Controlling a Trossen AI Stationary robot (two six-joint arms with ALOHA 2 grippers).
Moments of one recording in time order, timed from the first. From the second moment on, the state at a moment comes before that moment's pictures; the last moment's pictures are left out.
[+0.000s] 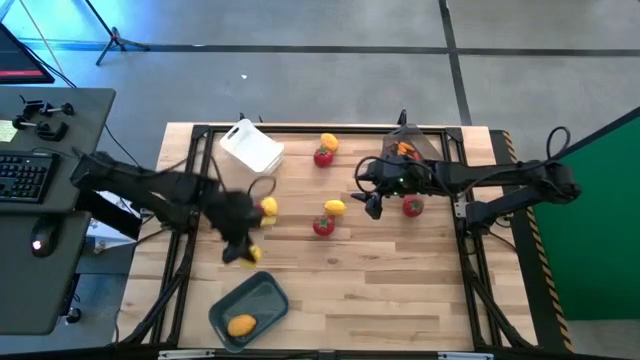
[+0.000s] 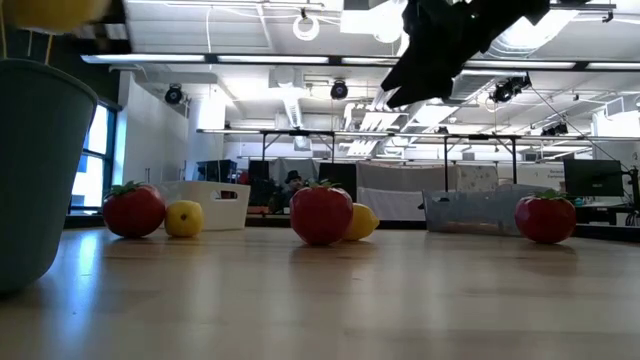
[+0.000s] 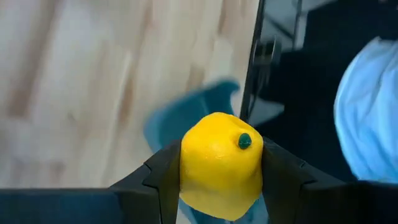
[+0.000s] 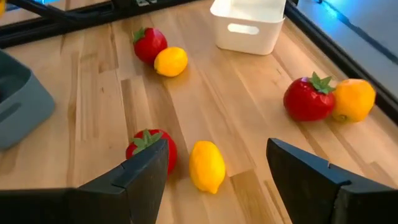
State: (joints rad) left arm -0.24 1.12 1.00 -0.81 0.36 -0.69; right arm -0.10 1.25 0.90 -0.27 0.10 0.17
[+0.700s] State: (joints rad) left arm -0.77 1.39 0.93 -0.55 0.32 -1.25; right arm -0.10 1.27 0.90 -0.27 0.10 0.16
